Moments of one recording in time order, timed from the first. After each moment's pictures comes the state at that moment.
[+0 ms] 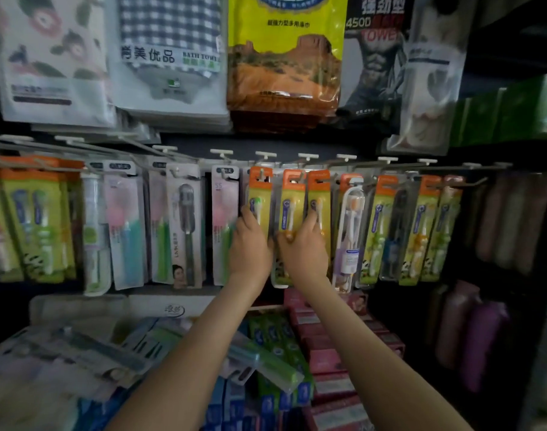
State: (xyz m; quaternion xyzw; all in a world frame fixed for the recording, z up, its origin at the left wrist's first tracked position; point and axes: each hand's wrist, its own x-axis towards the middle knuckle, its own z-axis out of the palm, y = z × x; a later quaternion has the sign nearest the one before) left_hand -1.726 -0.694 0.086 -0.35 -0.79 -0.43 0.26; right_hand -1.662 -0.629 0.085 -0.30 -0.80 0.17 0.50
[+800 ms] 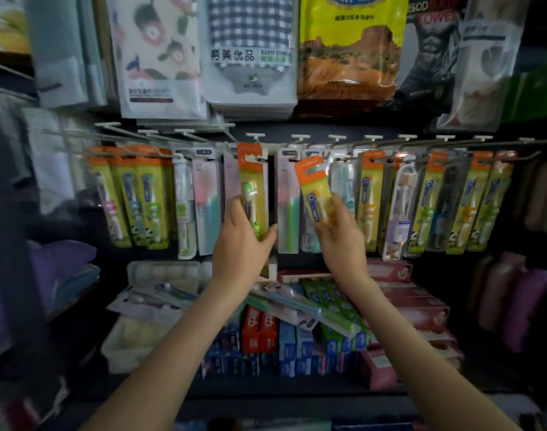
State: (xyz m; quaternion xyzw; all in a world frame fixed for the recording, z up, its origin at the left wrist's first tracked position) left_hand -1.721 -0.873 0.078 -0.34 -0.78 -0.43 0.31; right_hand -1.633 -0.733 0.068 -0.17 -0.80 0.26 0.52
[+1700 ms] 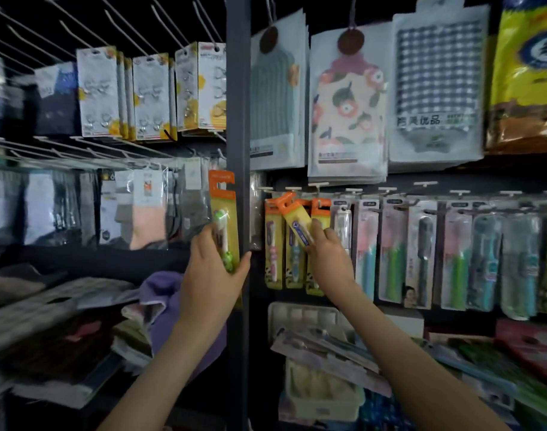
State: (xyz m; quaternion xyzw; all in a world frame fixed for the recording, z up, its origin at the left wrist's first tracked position) left_hand -1.887 -1.165 0.106 -0.25 -0.75 -0.45 0.42; right_hand -1.873 -0.955 0.112 -0.14 -0.88 0.07 0.44
